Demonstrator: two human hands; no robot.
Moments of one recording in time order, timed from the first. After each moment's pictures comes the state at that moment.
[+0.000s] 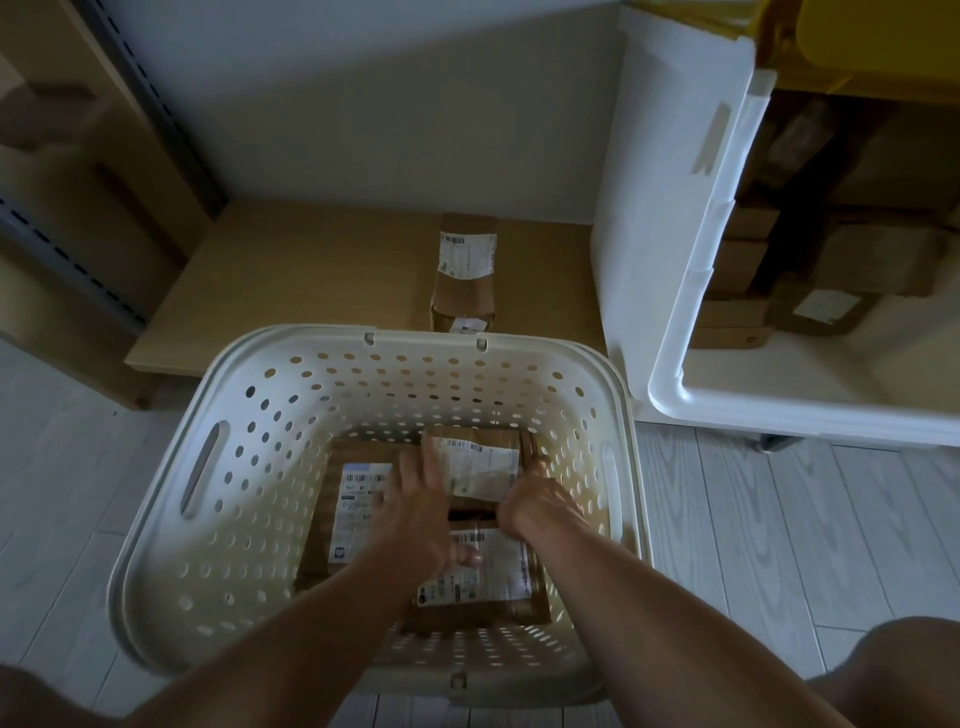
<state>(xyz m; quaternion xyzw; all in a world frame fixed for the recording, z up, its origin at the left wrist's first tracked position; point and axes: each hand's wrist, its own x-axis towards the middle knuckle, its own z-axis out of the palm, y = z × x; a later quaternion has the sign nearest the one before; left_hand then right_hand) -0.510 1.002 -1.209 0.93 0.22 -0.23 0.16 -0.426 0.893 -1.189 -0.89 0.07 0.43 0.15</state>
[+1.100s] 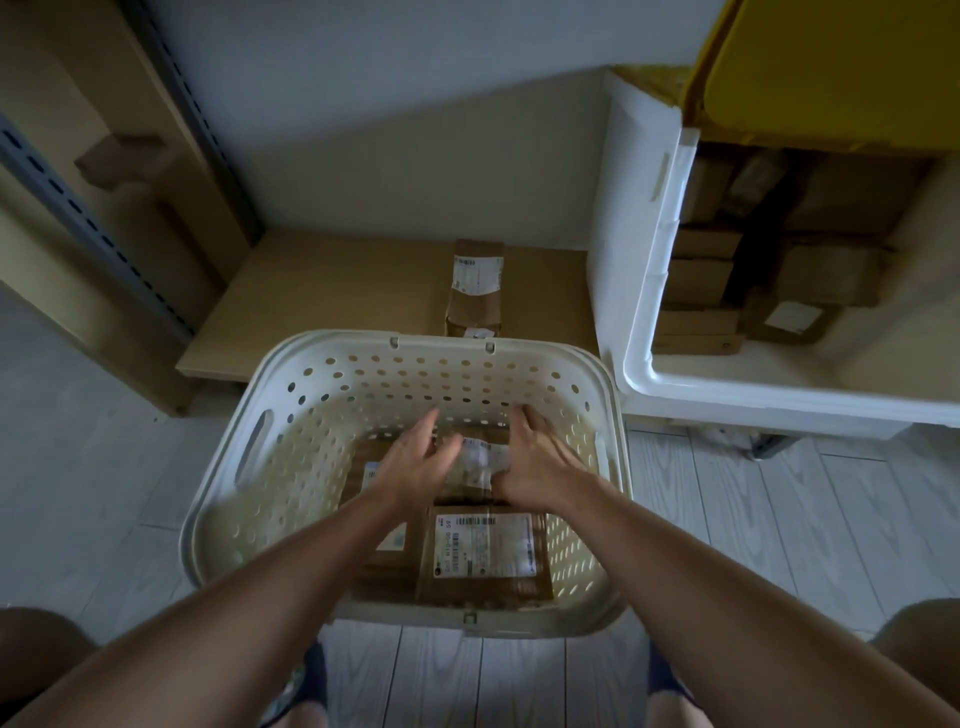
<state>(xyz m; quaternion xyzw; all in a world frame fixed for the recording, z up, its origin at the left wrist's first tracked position) -0.513 1.018 -1.135 0.83 0.28 -0.10 0.46 -0.431 0.875 -1.120 -0.91 -0.24 0.29 0.17</state>
